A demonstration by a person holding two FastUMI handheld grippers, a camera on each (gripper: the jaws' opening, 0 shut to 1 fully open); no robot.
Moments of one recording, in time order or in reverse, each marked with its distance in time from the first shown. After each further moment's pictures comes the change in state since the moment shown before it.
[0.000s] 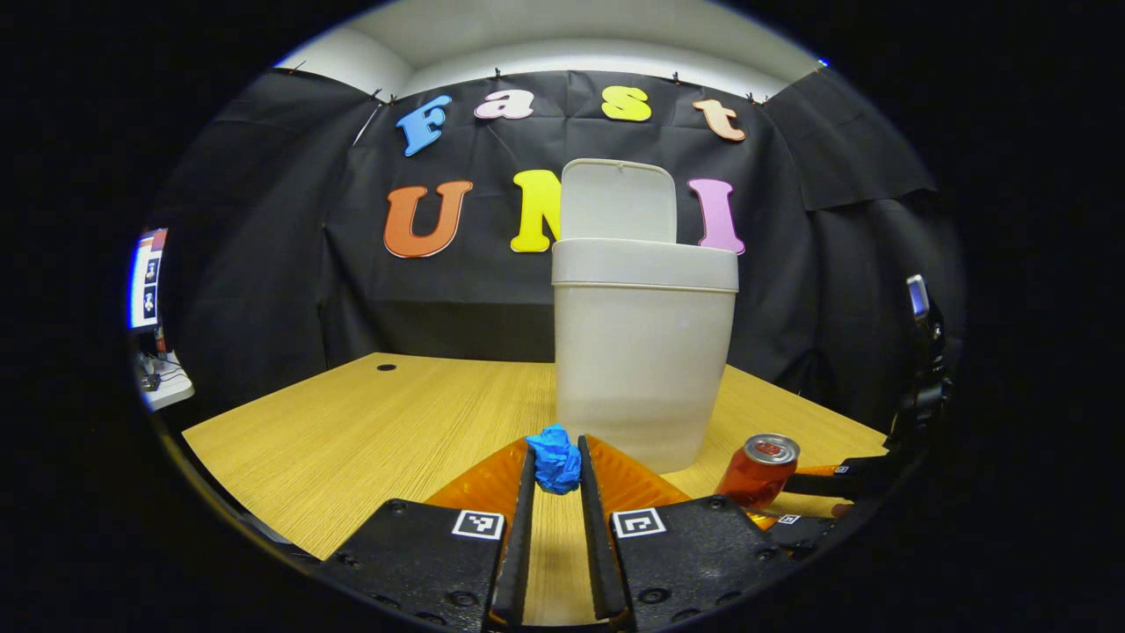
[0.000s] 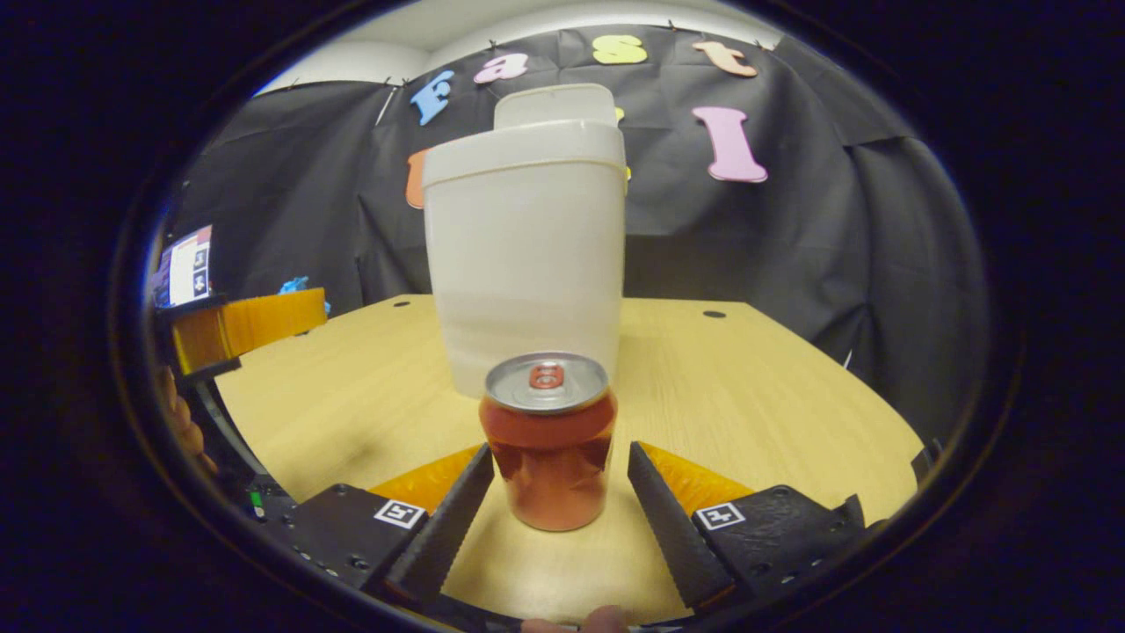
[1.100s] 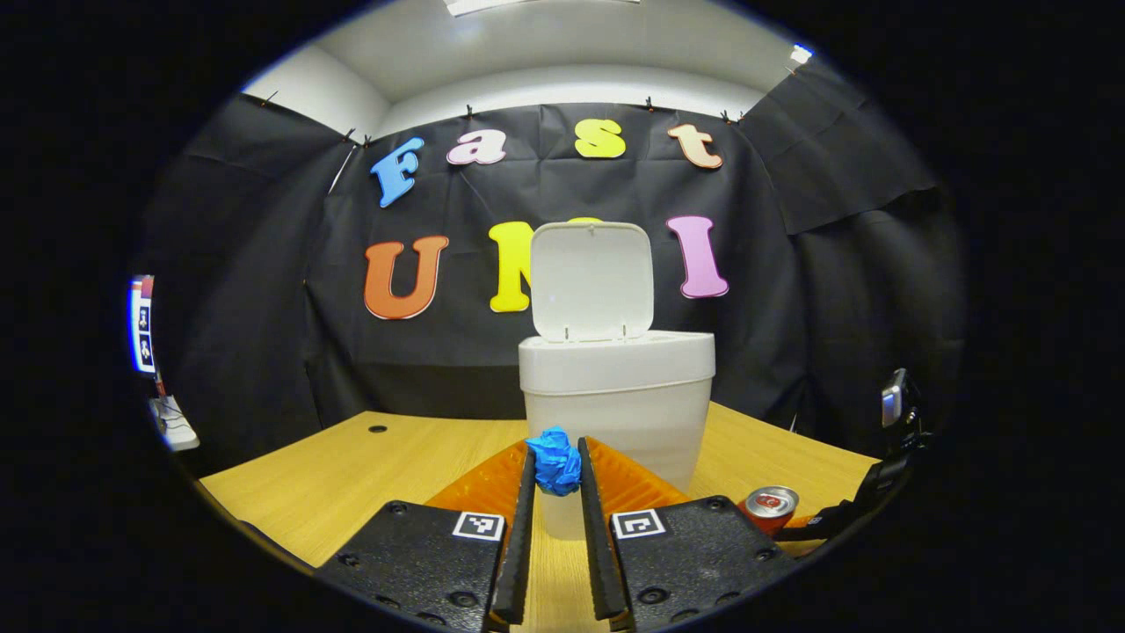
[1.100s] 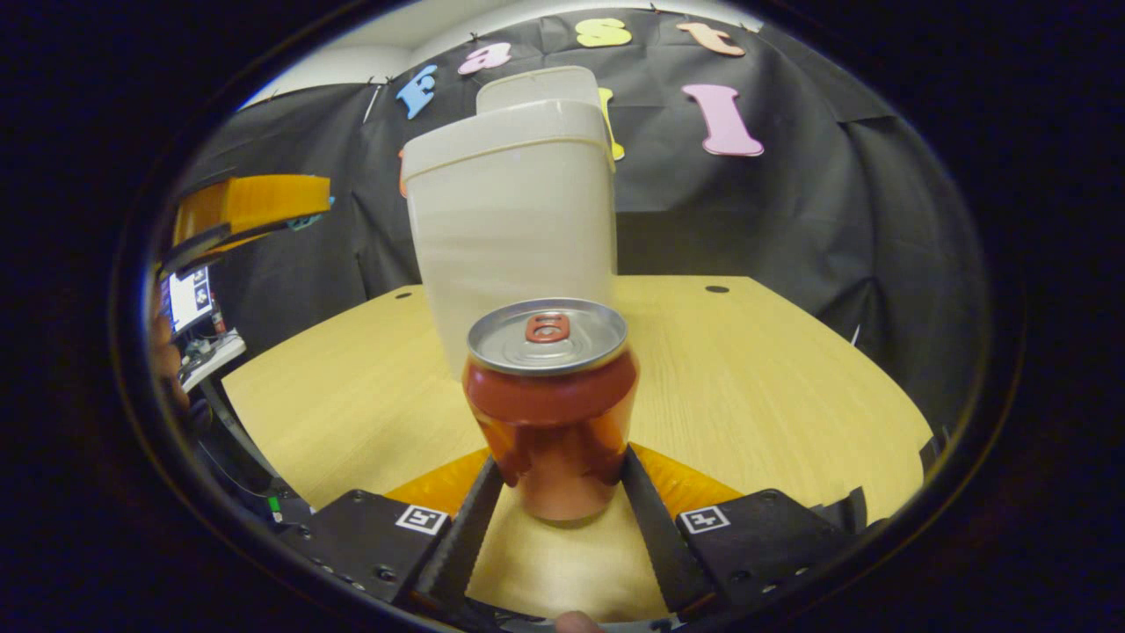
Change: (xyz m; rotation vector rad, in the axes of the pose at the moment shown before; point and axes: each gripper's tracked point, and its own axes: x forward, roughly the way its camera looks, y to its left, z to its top) left arm 0.011 -0.023 0.106 0.084 -0.158 -0.028; right arm -0.016 -0.014 0.013 0.021 0.011 0.025
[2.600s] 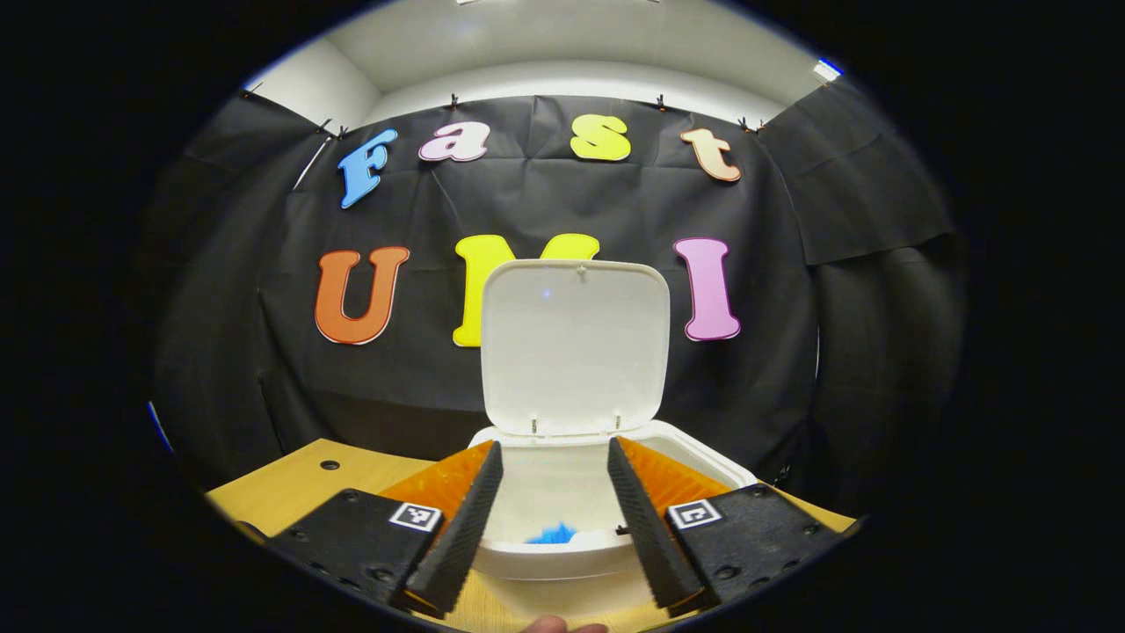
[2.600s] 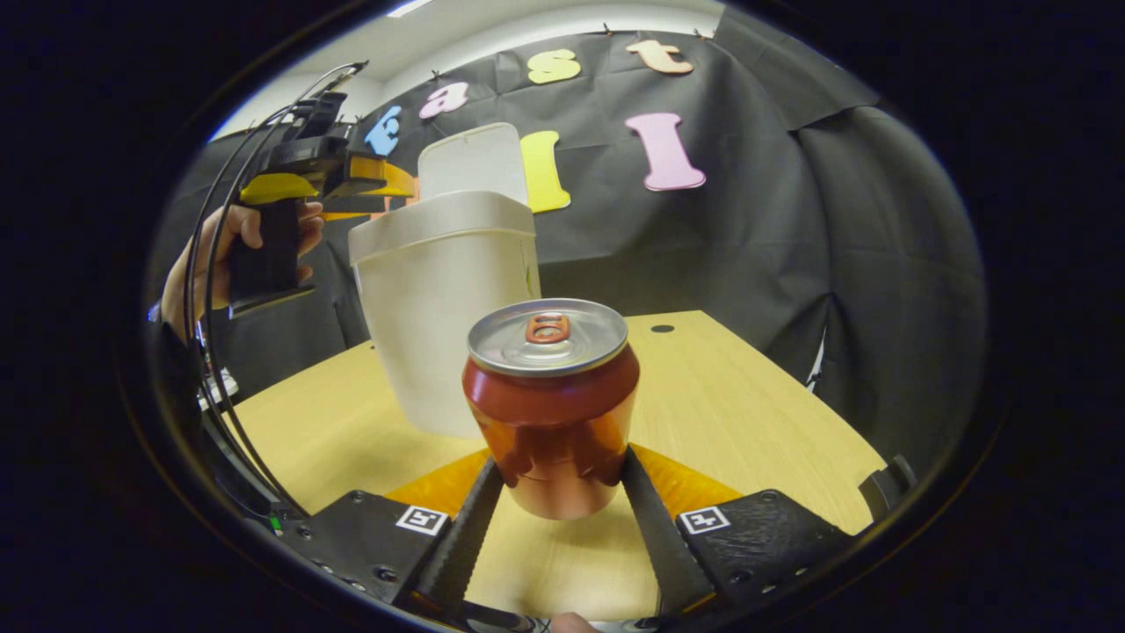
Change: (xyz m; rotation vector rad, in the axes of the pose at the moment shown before) left arm 0.135 -0.025 0.069 -0.066 0.020 -0.067; right arm -0.032 -0.071 0.036 0.075 -0.122 -0.047
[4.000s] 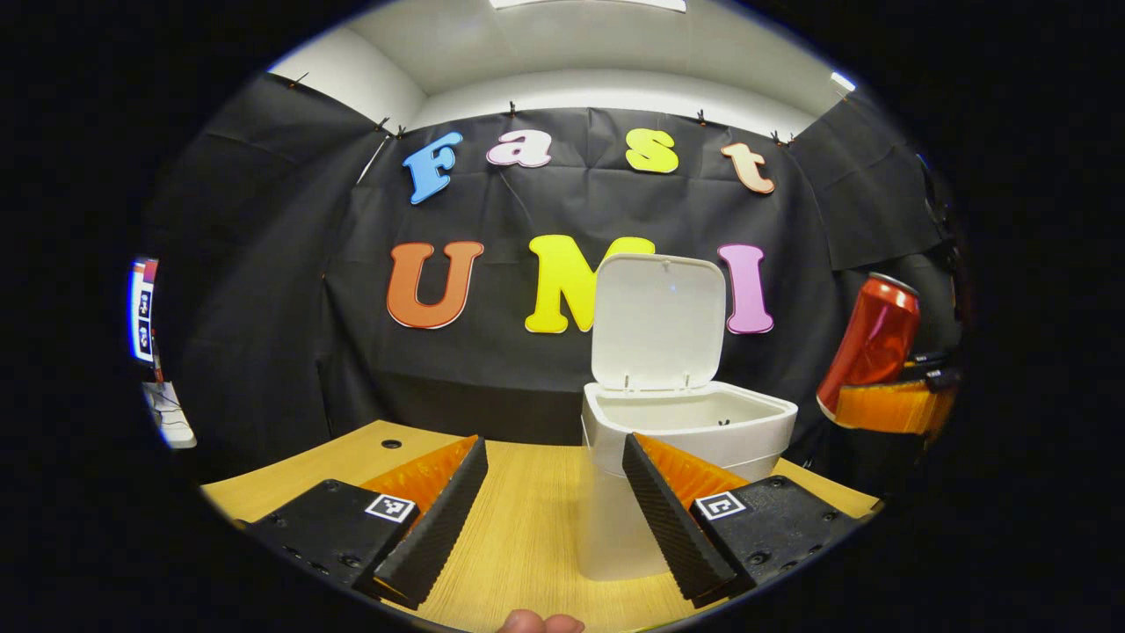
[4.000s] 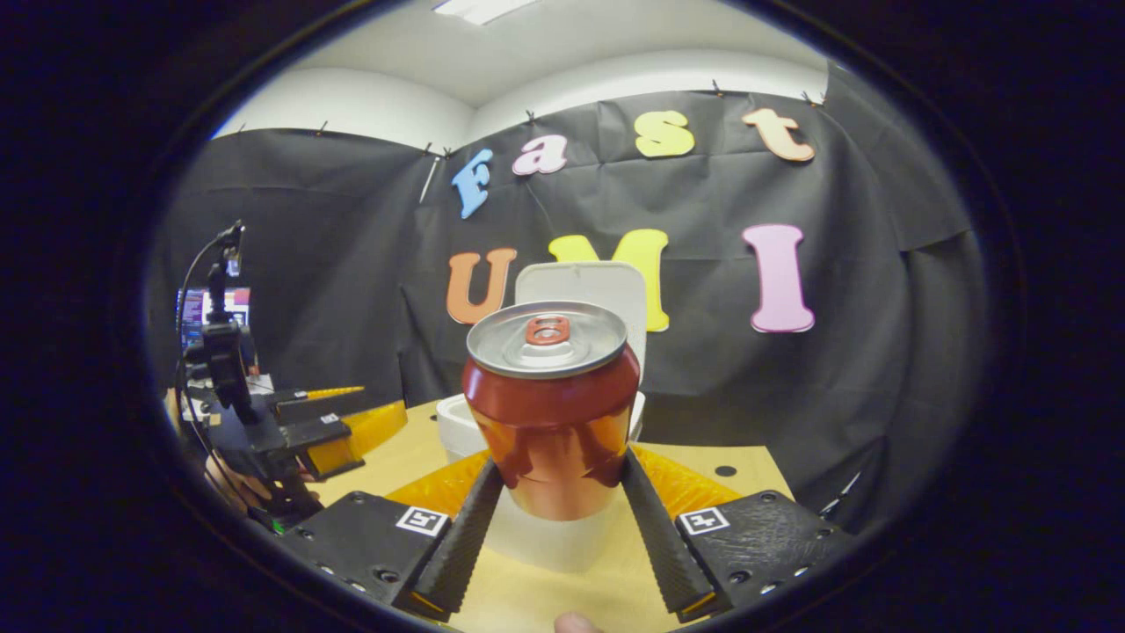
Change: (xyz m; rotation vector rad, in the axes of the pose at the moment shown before) left arm -0.095 0.093 -0.039 -0.037 -0.012 0.131; right arm 0.009 0.133 0.235 -0.215 -0.206 0.233
